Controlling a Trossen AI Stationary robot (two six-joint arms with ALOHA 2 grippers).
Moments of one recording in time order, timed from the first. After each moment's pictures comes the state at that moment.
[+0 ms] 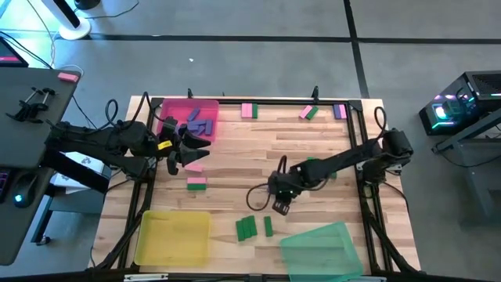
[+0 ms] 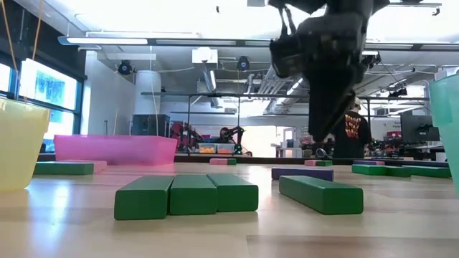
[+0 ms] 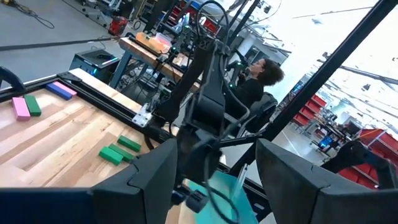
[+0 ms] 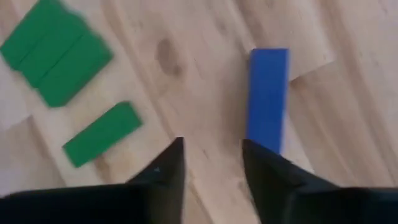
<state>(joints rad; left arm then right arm) -0.19 0.82 0.89 -0.11 -0.22 -0.57 0.21 1.73 1.14 -0.63 -0.05 0.70</state>
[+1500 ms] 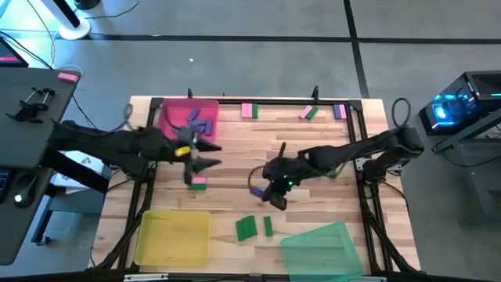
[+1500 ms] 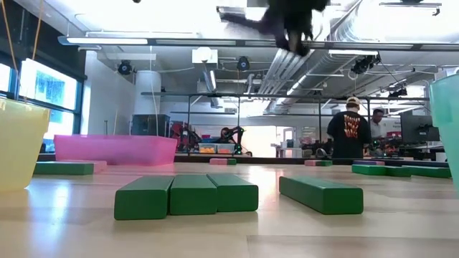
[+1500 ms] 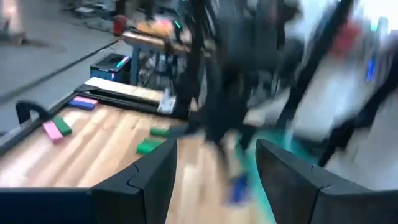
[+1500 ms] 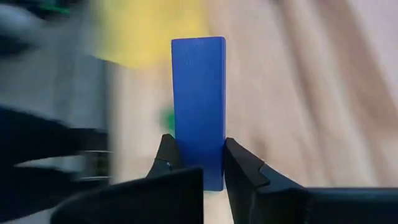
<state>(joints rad) -0.20 0.97 0.89 -0.10 -0.20 -0.22 0.19 1.60 1.28 -0.50 -0.18 0.49</state>
